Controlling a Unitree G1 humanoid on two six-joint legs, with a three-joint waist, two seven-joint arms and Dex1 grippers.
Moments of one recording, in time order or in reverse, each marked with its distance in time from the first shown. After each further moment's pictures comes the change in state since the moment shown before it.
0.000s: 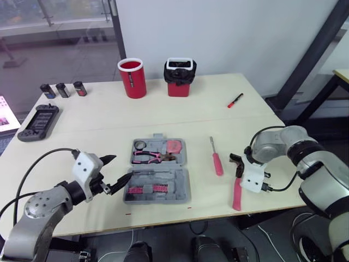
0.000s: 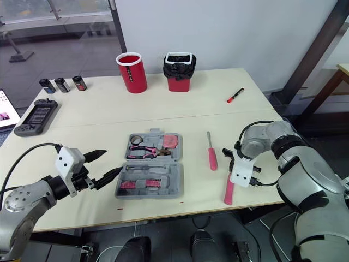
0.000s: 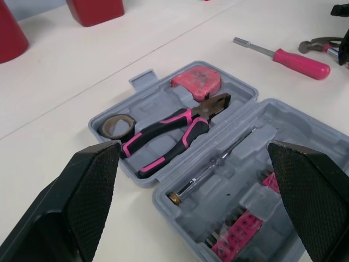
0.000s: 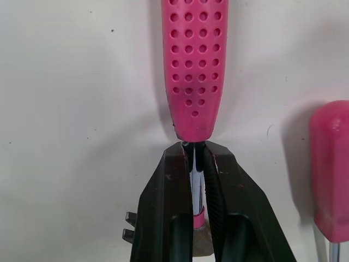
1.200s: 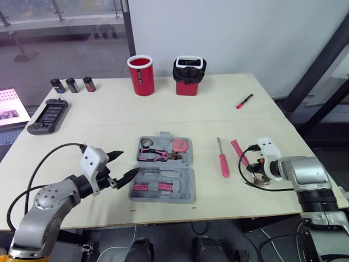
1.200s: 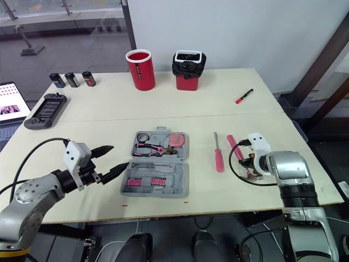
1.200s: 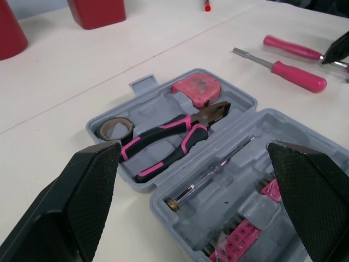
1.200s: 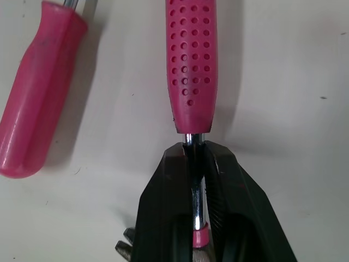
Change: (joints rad) left arm -0.091 -0.019 -0.048 0.045 -0.019 0.019 -0.012; right arm 0.632 0.155 -0.938 -0.912 1.031 2.415 -0.098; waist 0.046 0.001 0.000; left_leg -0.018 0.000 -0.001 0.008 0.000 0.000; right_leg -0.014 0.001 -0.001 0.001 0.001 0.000
